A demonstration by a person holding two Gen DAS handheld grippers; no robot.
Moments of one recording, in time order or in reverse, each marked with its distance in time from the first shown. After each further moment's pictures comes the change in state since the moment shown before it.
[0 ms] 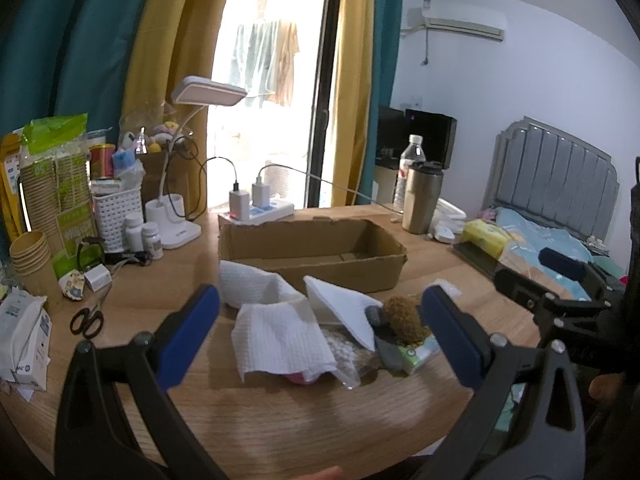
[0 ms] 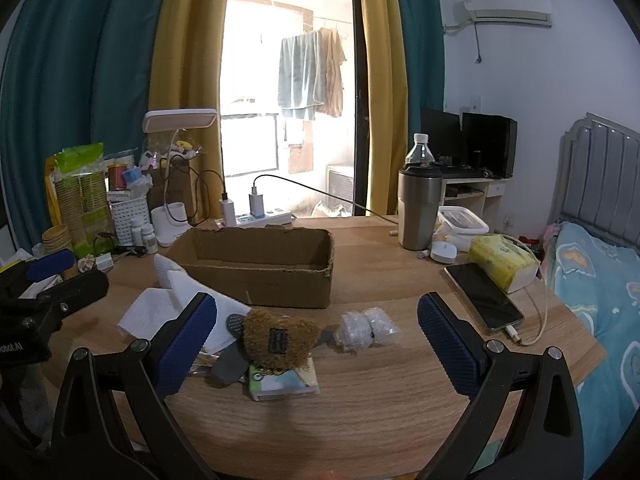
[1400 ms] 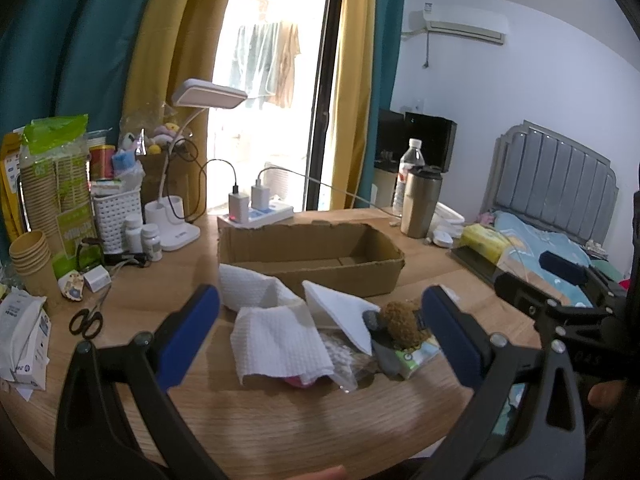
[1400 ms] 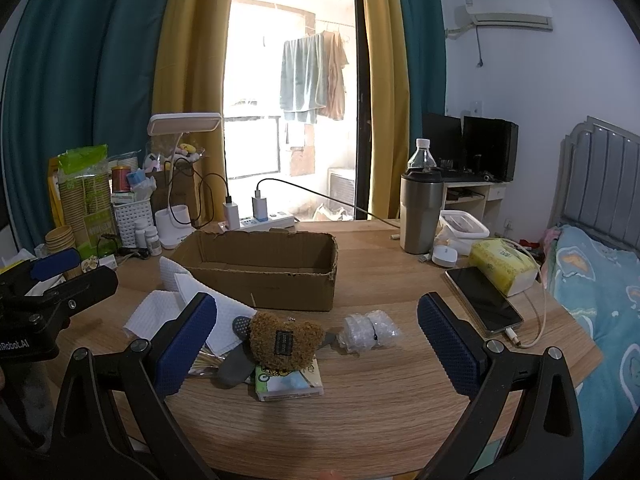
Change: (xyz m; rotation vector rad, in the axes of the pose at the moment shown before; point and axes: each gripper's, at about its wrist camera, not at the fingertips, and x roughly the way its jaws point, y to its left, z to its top) left arm 0.000 0.002 0.004 -0.011 -0.002 -0.008; right arm -0.007 0.003 0.005 -0.013 -0.010 0.005
